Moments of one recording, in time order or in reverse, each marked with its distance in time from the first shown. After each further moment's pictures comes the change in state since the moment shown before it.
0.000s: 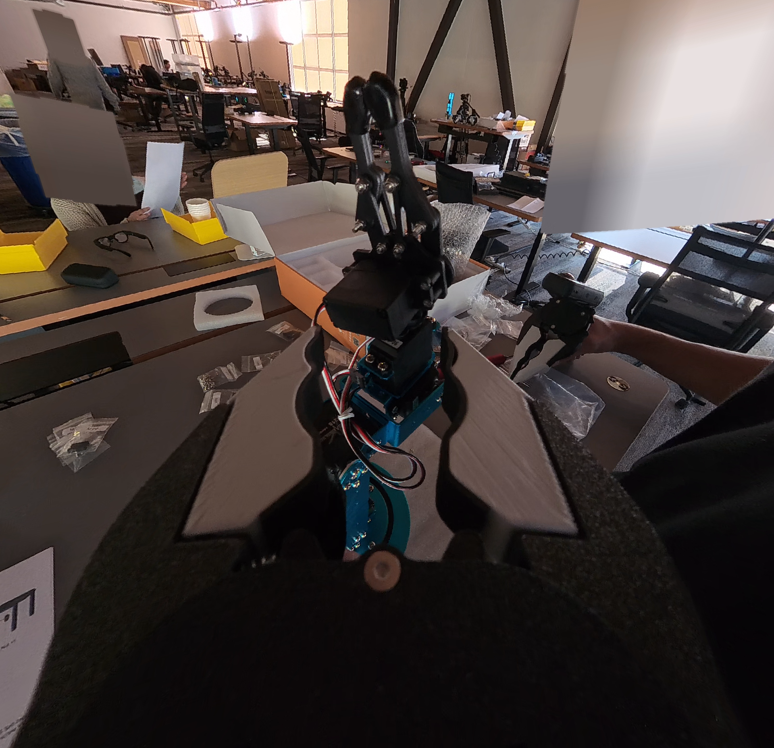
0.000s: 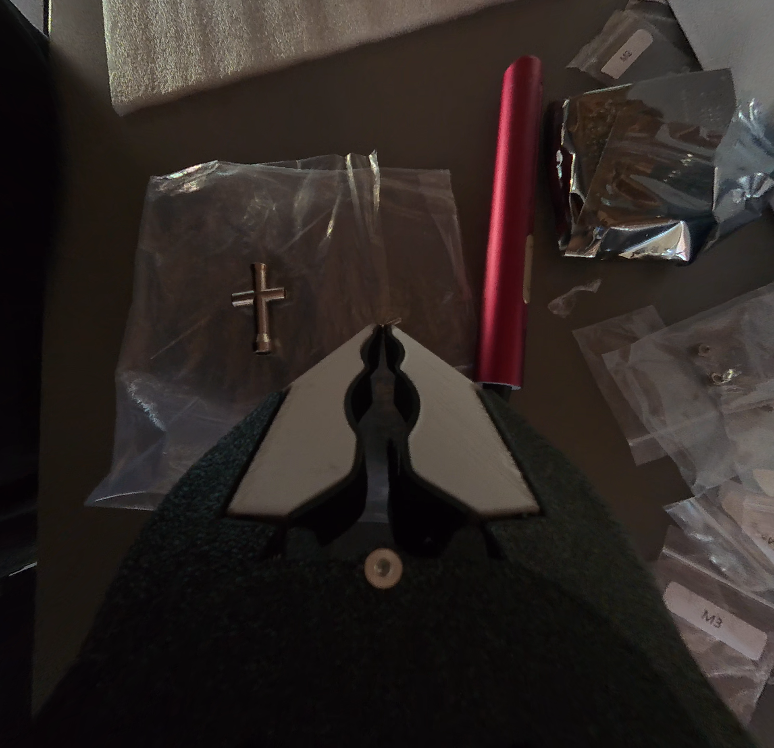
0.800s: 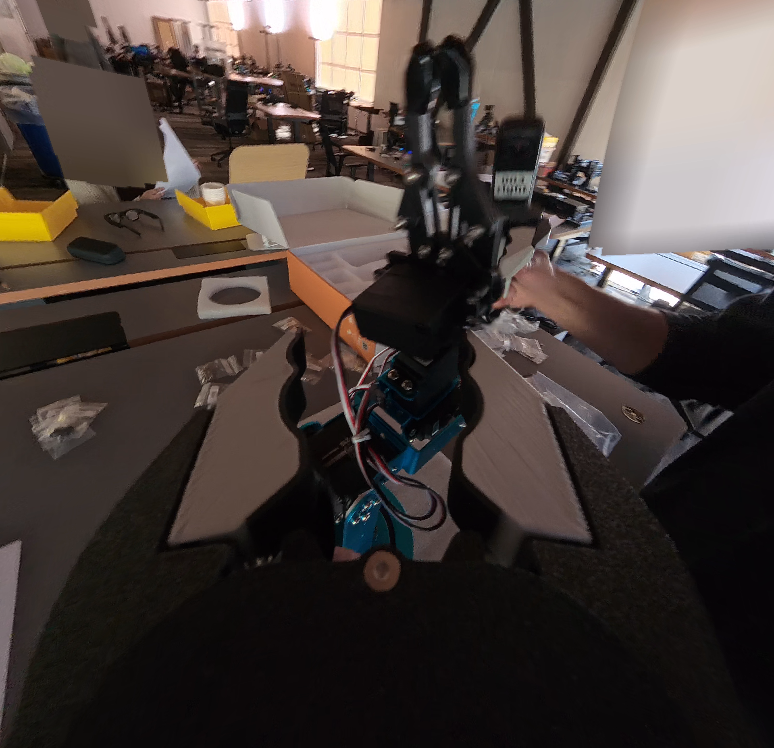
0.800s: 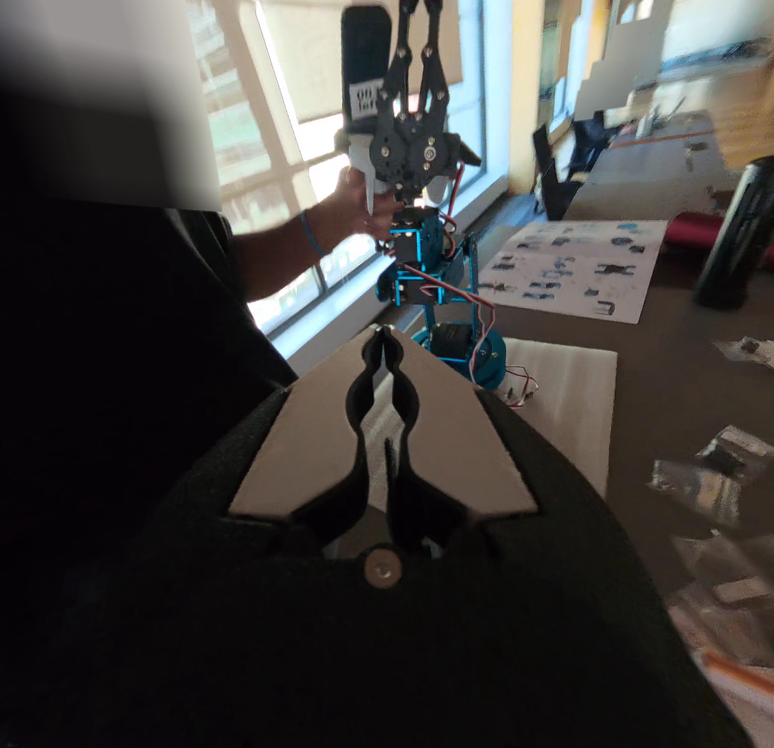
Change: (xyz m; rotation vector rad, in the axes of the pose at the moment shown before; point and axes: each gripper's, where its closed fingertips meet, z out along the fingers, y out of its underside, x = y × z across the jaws) left arm -0.015 0.005 0.025 0.006 -0.047 -0.076; right arm -0.031 -0.287 -0.050 0.561 -0.732 -0.231
